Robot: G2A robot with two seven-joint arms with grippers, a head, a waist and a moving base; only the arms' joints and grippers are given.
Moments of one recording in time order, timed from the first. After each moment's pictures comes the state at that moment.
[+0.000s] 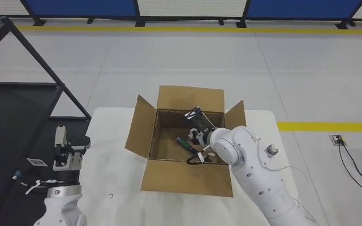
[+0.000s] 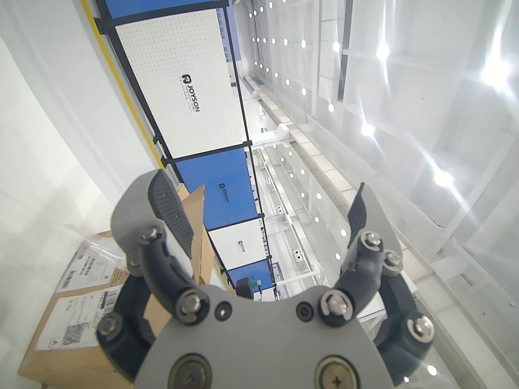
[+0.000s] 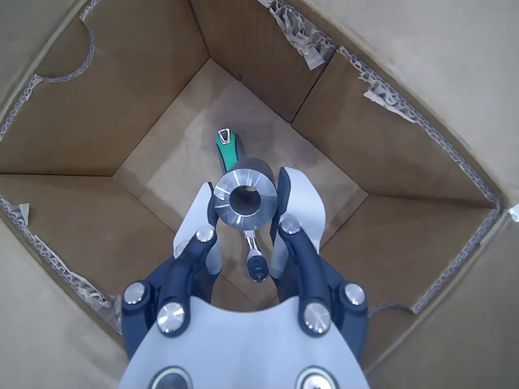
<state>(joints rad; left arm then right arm) 1.46 -1.37 -1.76 -2.04 -0.14 -0.08 0.02 -0.56 -1.44 1.01 -1.32 -1.11 -0.13 1.01</state>
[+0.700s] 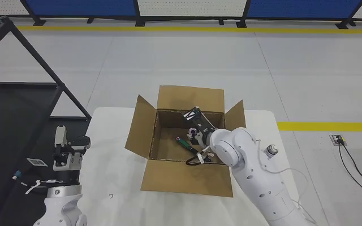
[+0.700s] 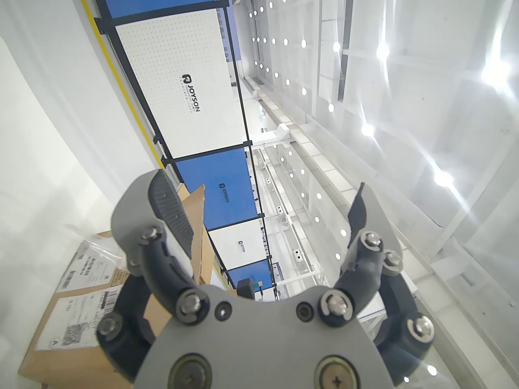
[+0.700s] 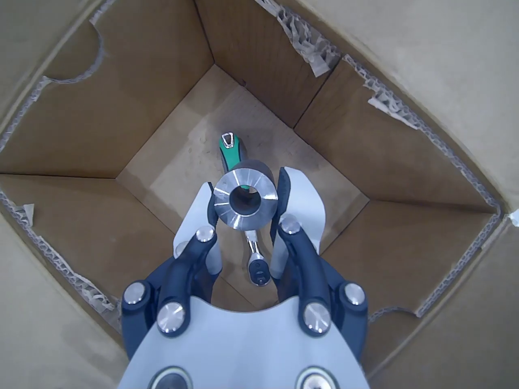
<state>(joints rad) 1.46 -1.37 -1.76 -2.04 -0.14 -0.08 0.02 -0.59 -1.43 1.02 -1.38 -1.12 -0.15 0.99</state>
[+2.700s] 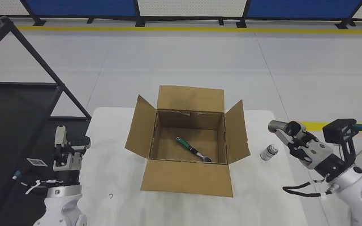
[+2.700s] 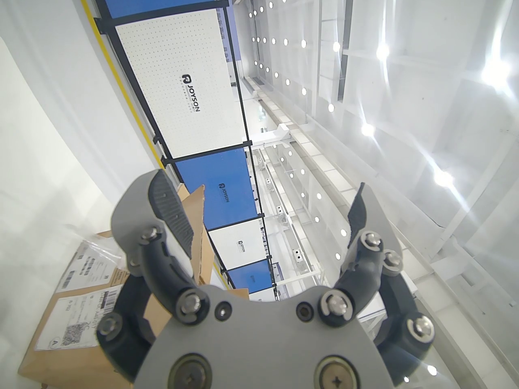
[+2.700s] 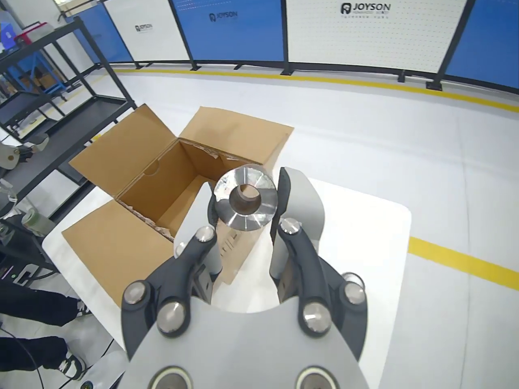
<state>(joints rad) 1.46 -1.37 -1.76 -2.04 -0.14 -0.08 0.02 -1.25 -1.27 1.96 -2.18 -0.69 -0.37 0.91</state>
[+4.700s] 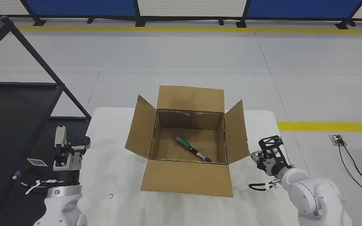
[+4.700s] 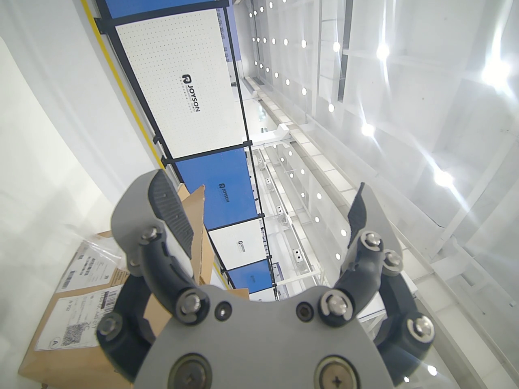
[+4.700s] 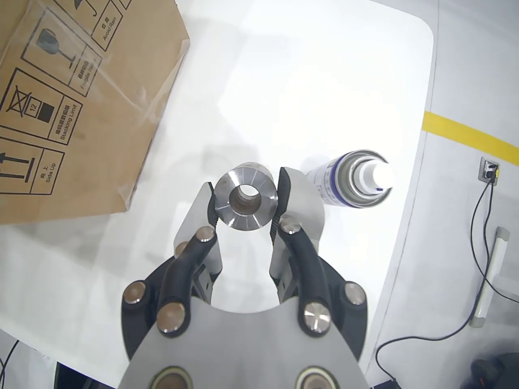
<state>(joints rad) 1.46 -1.37 -1.76 -2.04 -0.14 -0.08 0.02 -1.19 -1.21 1.59 -1.76 -1.18 -0.20 0.89</state>
